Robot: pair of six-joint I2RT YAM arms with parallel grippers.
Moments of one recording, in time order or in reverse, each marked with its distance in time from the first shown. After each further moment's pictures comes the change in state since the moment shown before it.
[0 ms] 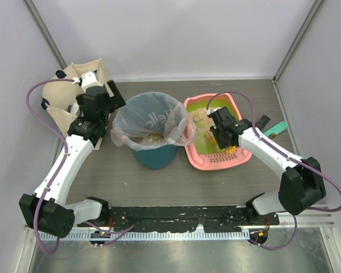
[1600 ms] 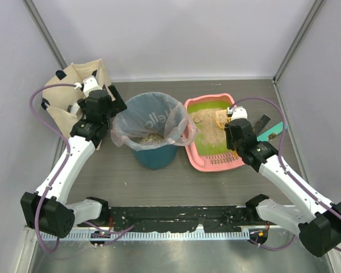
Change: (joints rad) left arm 0.000 0.000 -0.057 0.000 0.002 -0.055; right arm 0.004 -0.400 -0.225 0.216 0.133 0.131
